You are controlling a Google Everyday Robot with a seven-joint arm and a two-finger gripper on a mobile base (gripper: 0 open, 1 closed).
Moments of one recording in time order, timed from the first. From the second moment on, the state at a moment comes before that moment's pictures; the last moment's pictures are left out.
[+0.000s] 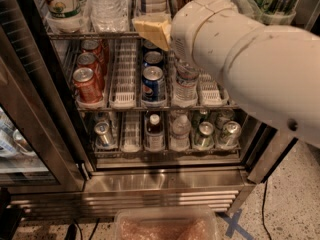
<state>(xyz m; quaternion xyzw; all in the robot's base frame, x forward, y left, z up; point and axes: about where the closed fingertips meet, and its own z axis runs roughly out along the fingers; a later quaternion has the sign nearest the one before) 0.549 -0.025 1.079 -0.27 0.66 0.02 0.70</state>
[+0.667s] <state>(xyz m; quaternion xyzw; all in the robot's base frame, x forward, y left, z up) 0.577 -0.002 1.080 -0.25 0.65 0.04 0.72</state>
